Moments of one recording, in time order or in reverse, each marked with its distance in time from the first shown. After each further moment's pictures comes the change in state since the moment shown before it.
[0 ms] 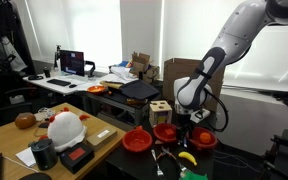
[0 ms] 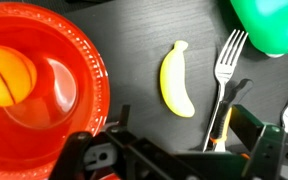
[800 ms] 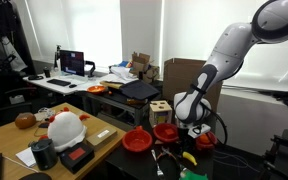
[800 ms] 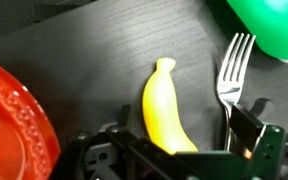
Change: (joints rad) arm -0.016 0.175 0.037 0.079 0.082 0.038 0.046
